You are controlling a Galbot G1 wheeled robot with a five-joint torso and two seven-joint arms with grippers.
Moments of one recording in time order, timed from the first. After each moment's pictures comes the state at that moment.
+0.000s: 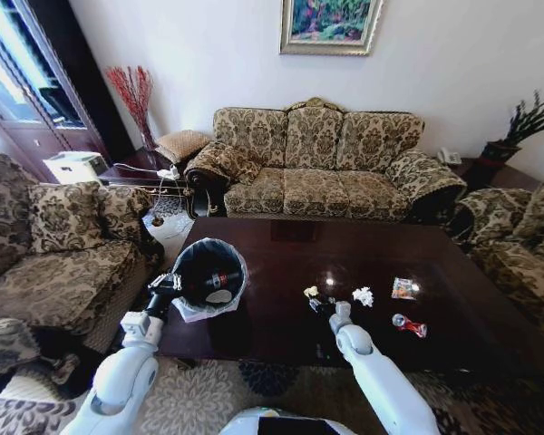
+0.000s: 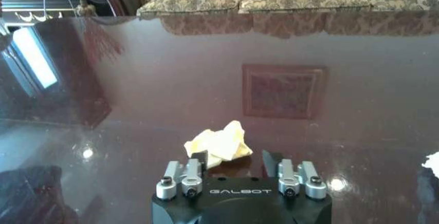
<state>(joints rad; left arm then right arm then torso) 1.60 -1.21 -0.71 -2.17 -0.26 0.08 -0.06 -1.03 1.22 0.17 1.31 0.44 -0.17 0.04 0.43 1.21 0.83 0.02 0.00</state>
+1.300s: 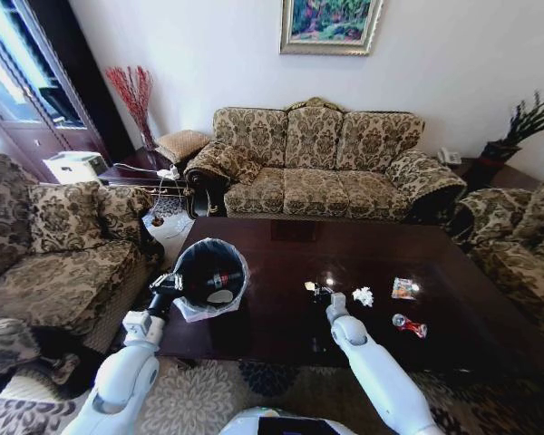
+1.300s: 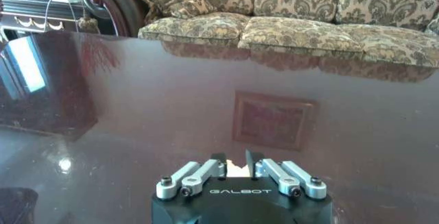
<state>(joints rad) 1.60 -1.21 -0.70 -2.18 -0.25 0.08 -0.06 -0.98 1.22 0.12 1.33 0.37 -0.14 0.11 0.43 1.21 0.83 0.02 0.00</state>
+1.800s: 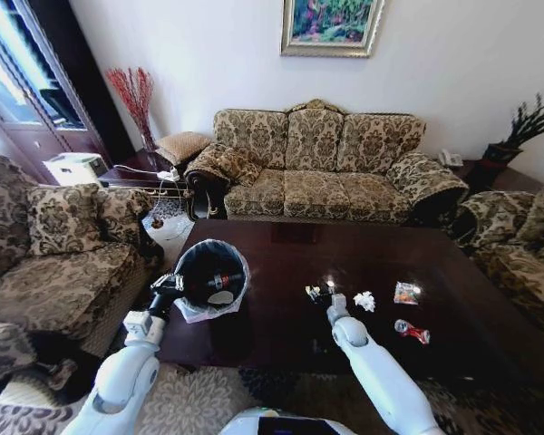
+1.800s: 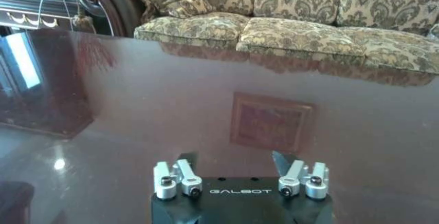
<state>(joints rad) 1.60 -1.21 -0.70 -2.17 -0.25 0.08 -0.05 -1.00 1.20 0.12 1.34 0.37 -0.13 0.13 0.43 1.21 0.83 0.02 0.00</state>
